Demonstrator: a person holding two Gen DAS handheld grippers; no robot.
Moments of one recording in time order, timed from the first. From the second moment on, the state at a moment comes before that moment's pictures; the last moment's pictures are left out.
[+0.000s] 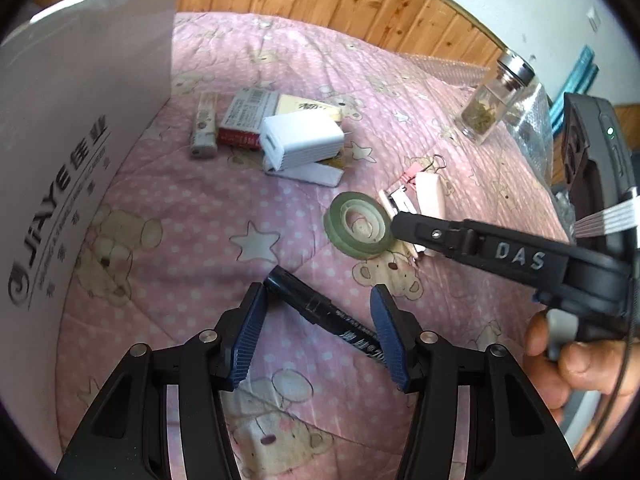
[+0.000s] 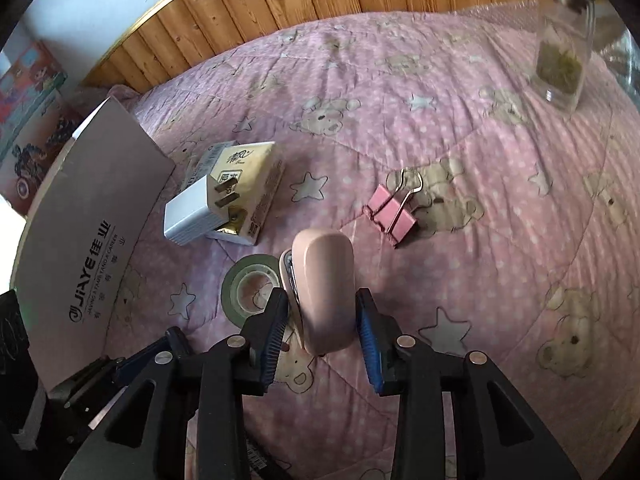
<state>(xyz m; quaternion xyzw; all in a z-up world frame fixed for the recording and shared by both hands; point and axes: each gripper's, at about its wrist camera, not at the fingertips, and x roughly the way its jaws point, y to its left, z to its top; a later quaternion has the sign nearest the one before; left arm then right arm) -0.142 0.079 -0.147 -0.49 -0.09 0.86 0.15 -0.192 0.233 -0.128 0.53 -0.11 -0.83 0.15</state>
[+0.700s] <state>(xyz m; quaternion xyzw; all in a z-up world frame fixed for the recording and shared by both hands) -0.145 0.108 -0.149 -0.46 0.03 0.88 0.13 -0.173 0.240 -0.118 0.53 -0.09 -0.83 0.14</state>
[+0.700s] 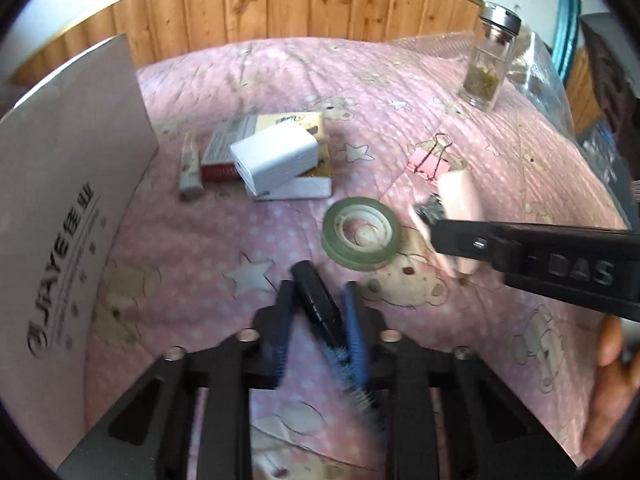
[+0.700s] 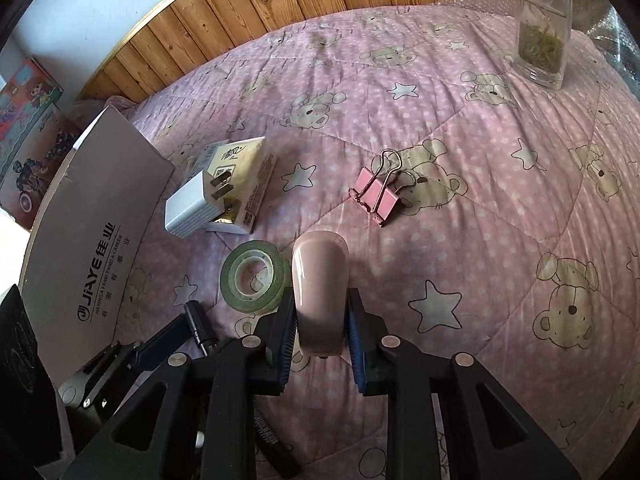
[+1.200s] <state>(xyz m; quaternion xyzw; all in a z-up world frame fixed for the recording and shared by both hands) -0.111 0.082 -0.146 -0.50 -0.01 0.86 0.11 -0.162 0.245 -0.120 0.54 -0.10 -0.83 0.13</state>
